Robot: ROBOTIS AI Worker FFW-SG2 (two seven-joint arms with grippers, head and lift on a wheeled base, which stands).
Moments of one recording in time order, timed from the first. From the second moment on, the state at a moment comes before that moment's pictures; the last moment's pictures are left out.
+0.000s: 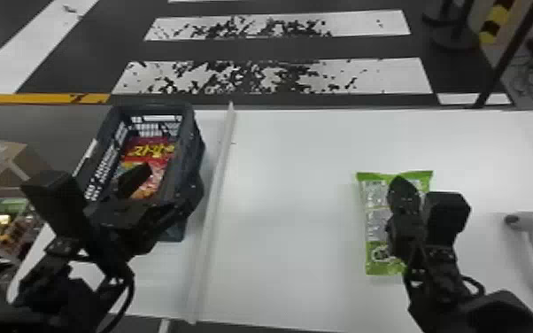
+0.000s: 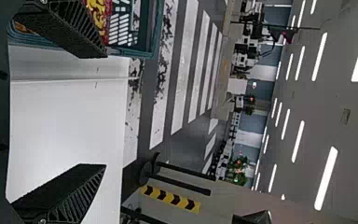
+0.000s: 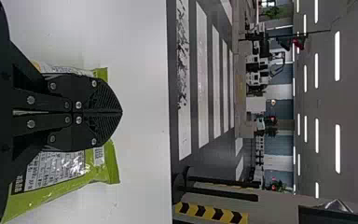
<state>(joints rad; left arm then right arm) 0.57 0.06 0.21 -2.35 0.26 0.48 -0.28 0.25 -0.22 0.35 -1.69 -0.25 0.07 -0.42</state>
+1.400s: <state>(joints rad) 0.56 0.06 0.17 -2.36 0.26 0.48 -0.29 0.34 -0.21 0.28 -1.57 -0.27 -0.09 -0.42</state>
